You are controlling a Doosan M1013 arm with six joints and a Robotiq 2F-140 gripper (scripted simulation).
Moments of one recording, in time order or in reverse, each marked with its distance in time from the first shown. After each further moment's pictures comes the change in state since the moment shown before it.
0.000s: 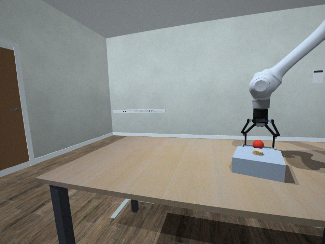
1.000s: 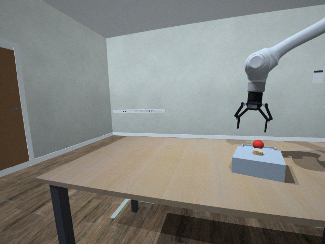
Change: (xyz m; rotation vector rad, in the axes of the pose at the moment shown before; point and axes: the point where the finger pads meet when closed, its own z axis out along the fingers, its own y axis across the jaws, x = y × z) arm 0.023 0.045 -0.098 -0.072 0.038 0.088
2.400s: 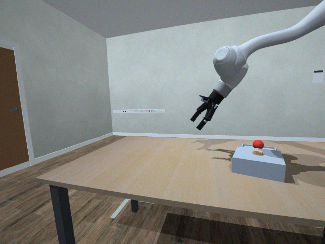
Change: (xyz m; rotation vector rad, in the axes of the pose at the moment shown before) arm 0.190 0.276 -0.014 -0.399 0.442 0.767
